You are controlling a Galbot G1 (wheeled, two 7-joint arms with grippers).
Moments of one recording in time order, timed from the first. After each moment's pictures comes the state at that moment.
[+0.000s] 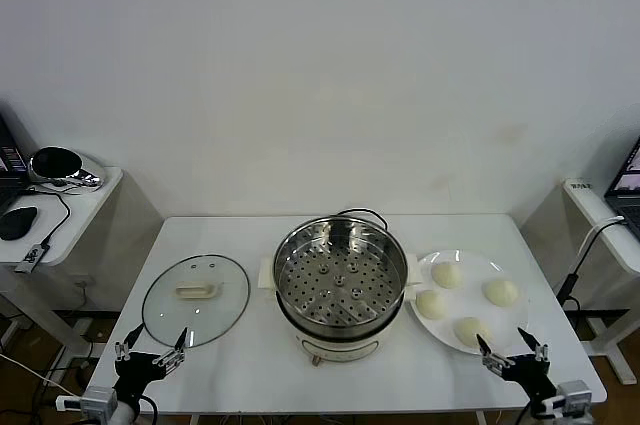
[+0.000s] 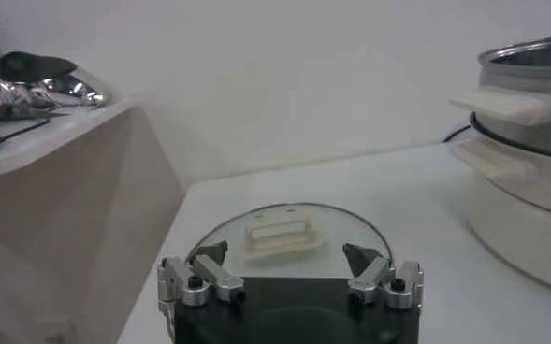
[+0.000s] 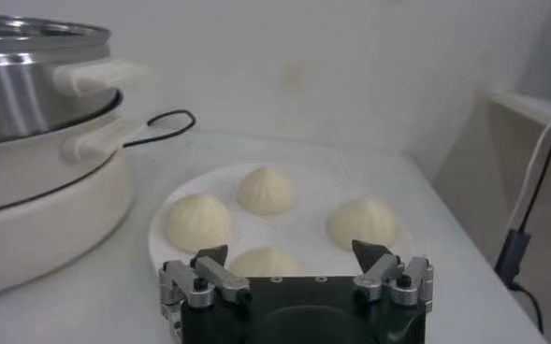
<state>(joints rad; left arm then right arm) 1.63 -1.39 -0.85 -1.99 -0.08 0.21 0.26 -1.65 1.13 0.82 1.93 0.31 -0.16 -0.15</state>
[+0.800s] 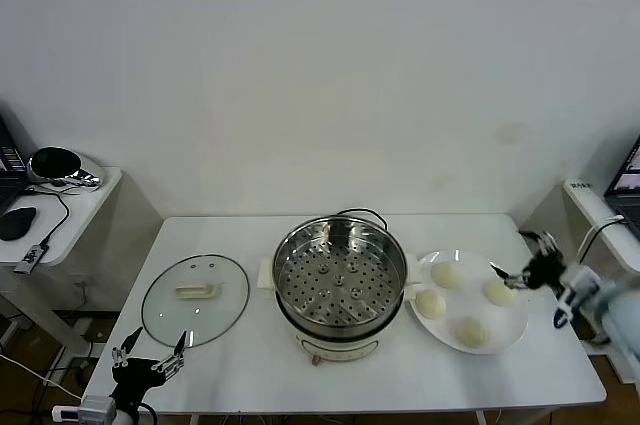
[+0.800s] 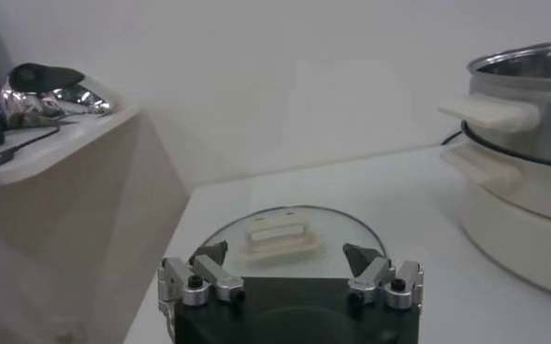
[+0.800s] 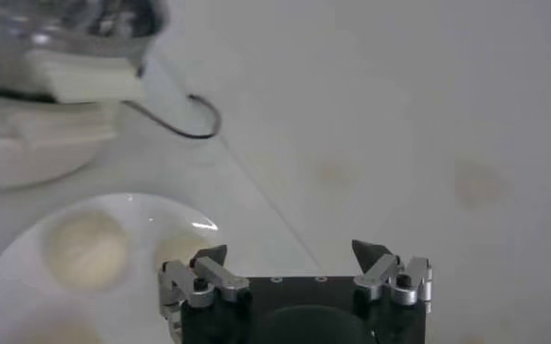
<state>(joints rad) 1.69 -1.43 -0.86 -2.07 -0.06 0.21 0.25 -0.91 0.62 0.46 1.69 -0.18 -0.23 -0.83</state>
